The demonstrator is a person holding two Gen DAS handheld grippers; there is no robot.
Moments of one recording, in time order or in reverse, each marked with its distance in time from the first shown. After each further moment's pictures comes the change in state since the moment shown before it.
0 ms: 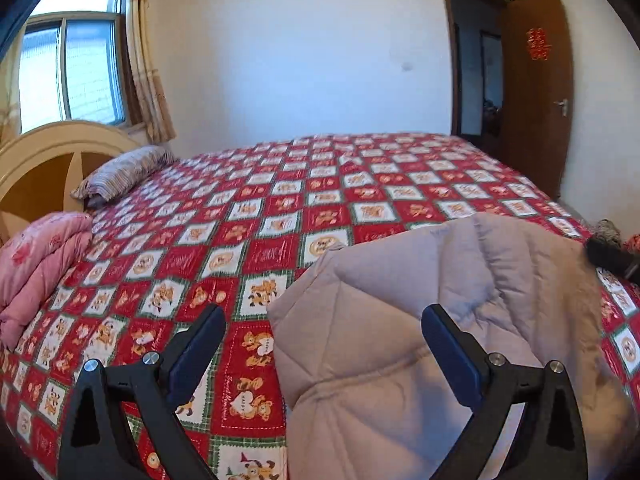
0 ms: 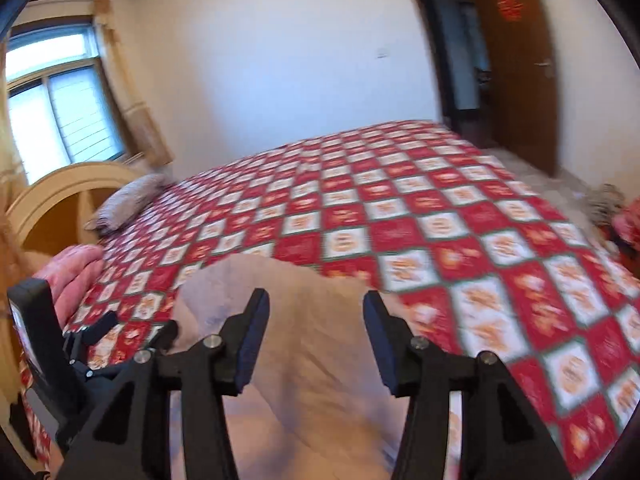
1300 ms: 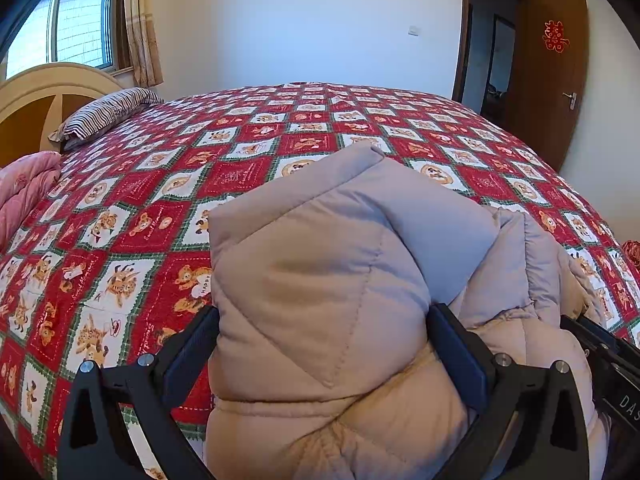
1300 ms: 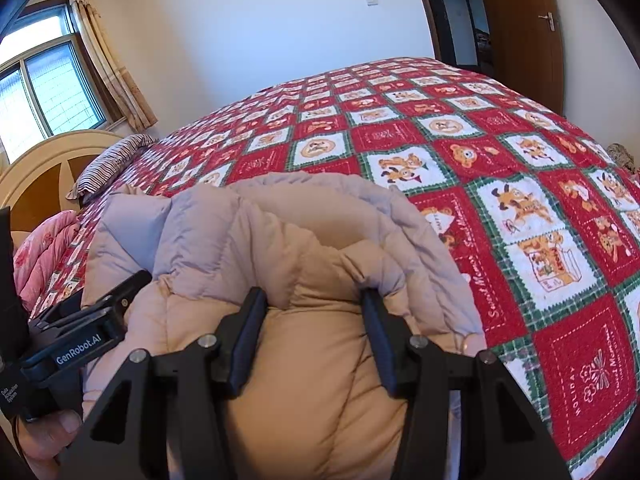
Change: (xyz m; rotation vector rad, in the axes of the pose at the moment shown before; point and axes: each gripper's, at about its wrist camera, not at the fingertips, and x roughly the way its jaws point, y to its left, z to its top) left arm 0.081 -0.011 -0.057 -0.077 0.137 -0.076; right arm 0.076 -0.058 -0.088 0.102 0.125 -0.023
